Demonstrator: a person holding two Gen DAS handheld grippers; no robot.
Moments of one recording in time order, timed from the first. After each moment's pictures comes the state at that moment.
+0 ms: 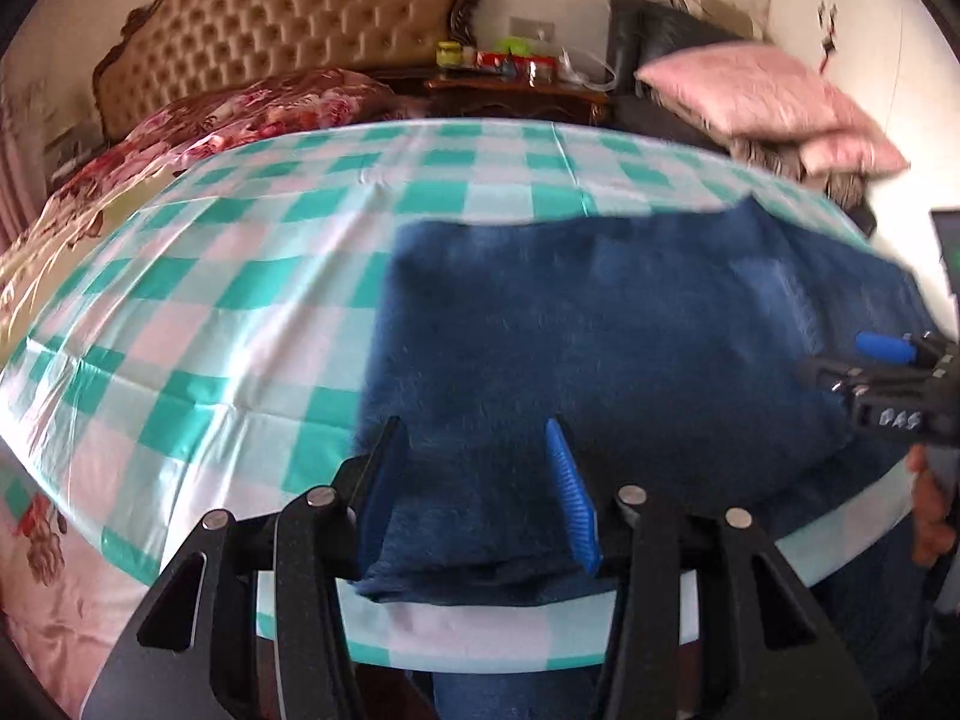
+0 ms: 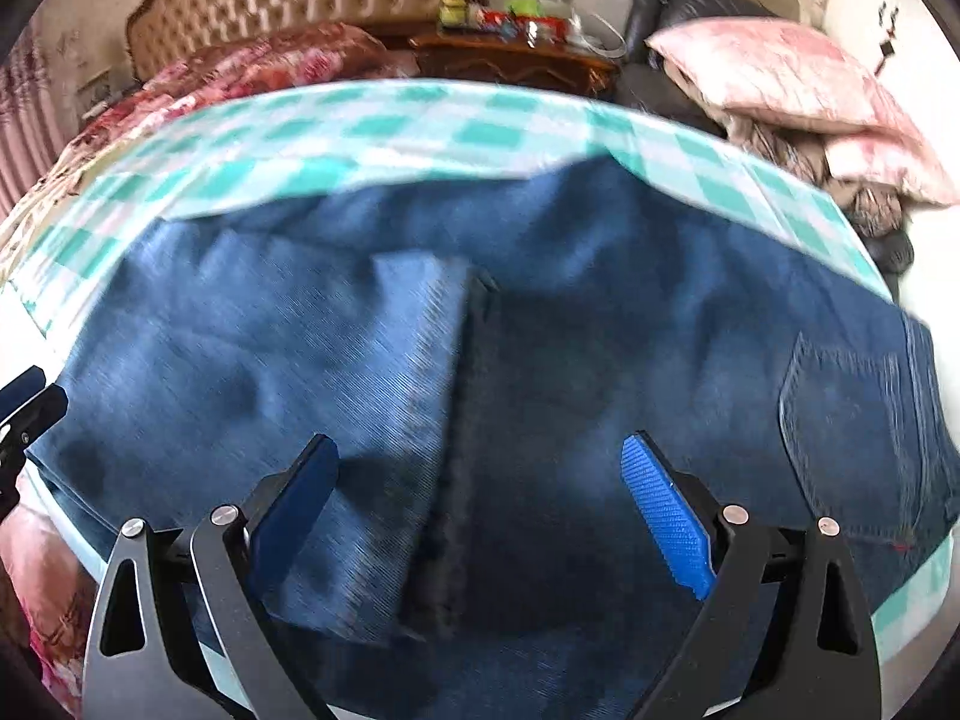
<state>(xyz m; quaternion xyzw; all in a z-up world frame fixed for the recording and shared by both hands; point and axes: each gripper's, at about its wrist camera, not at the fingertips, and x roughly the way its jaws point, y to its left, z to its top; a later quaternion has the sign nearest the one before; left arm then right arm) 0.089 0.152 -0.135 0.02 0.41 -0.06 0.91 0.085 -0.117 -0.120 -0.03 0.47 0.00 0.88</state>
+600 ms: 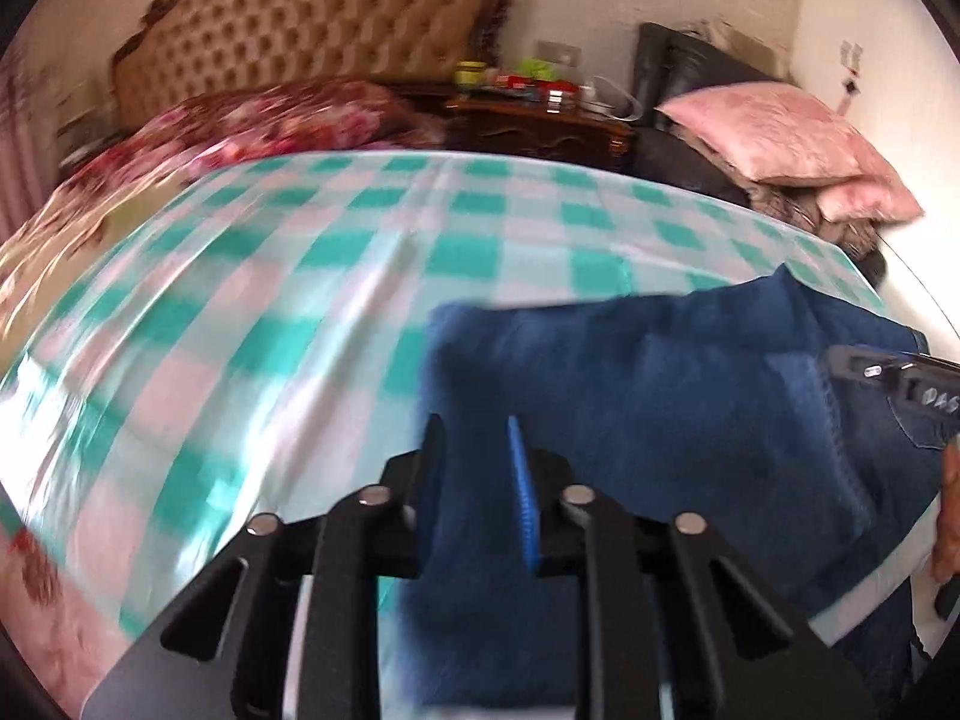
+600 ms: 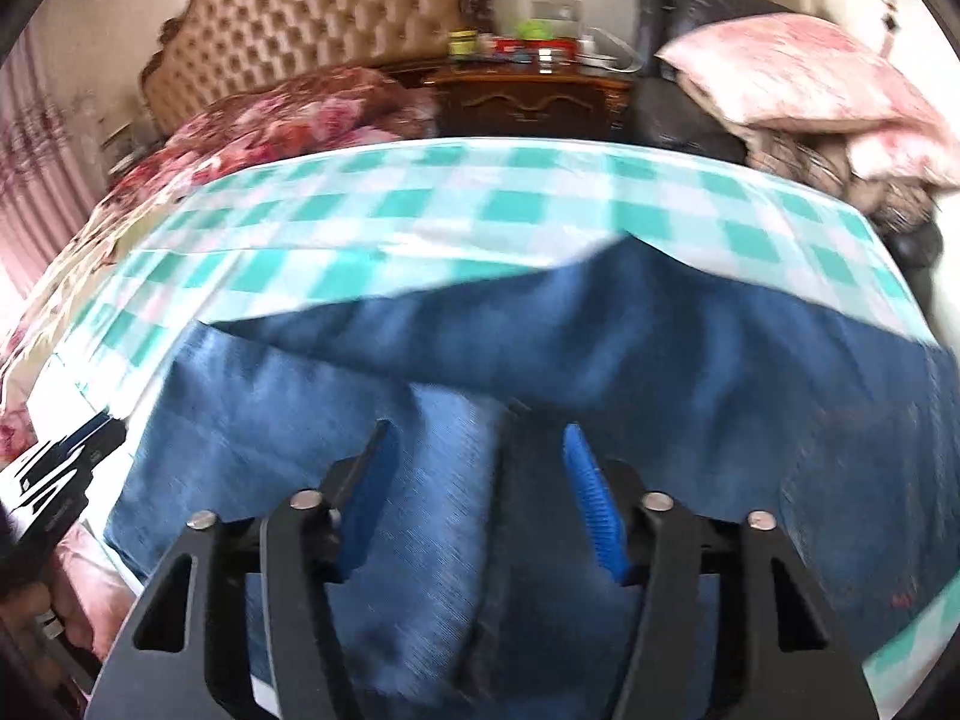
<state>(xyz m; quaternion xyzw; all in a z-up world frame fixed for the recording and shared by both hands) 0.143 0.170 -0.108 -0.01 0.39 -0.07 0.92 0.138 -0.102 -0.076 0.03 0.45 0.06 0.89</state>
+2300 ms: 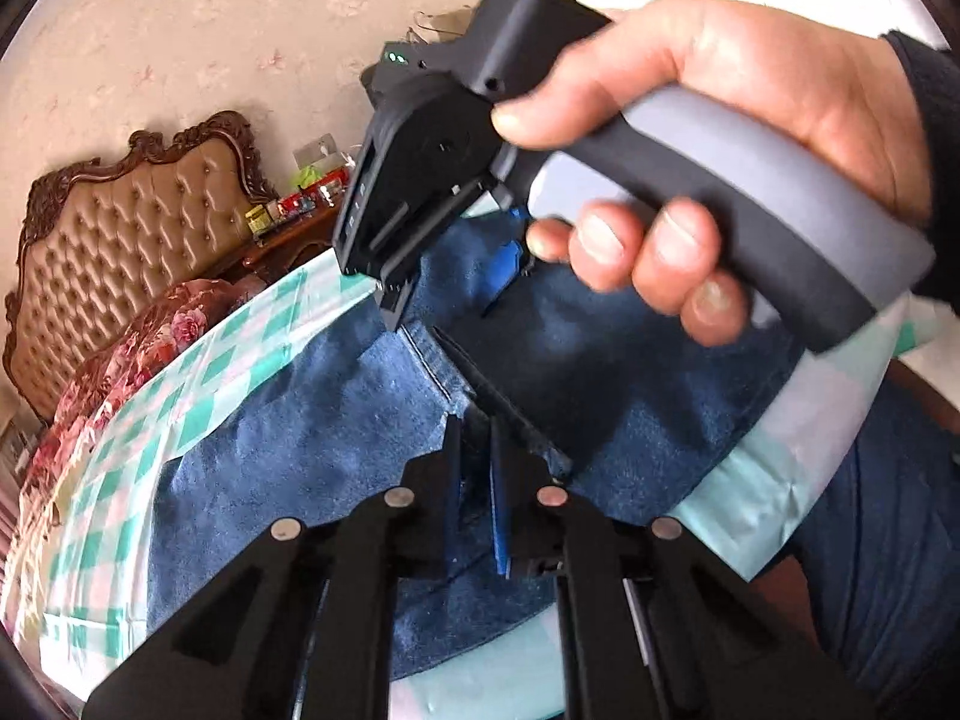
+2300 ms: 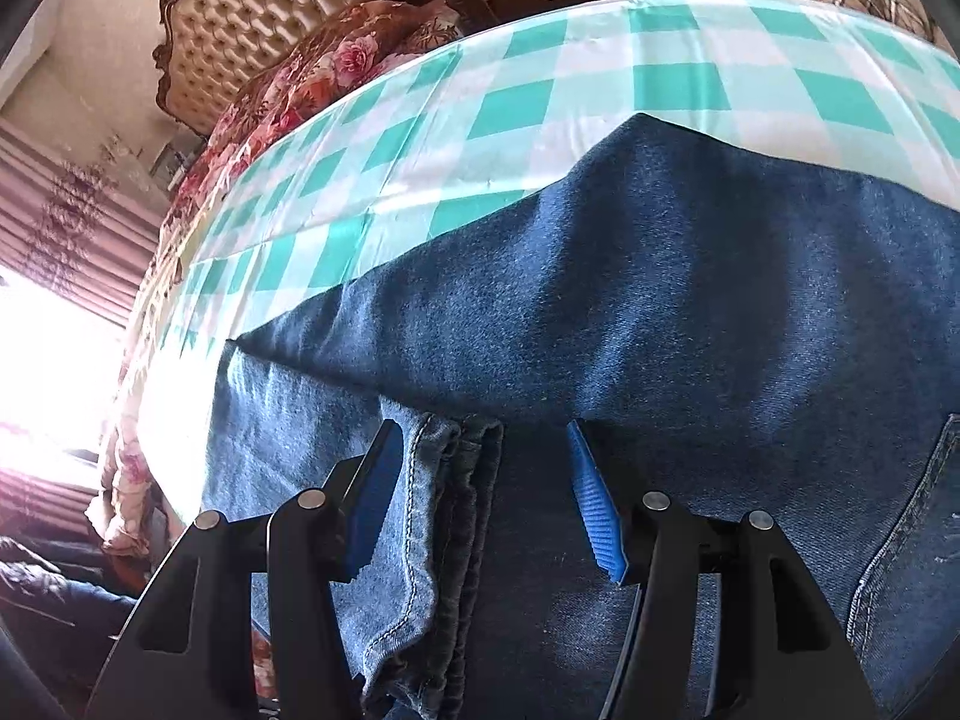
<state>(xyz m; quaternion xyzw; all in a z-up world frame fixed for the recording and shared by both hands) 0.033 -0.052 -0.129 0.23 0.26 -0.21 0.91 0.192 -0.178 -0.111 0.17 0.56 0.16 0.80</state>
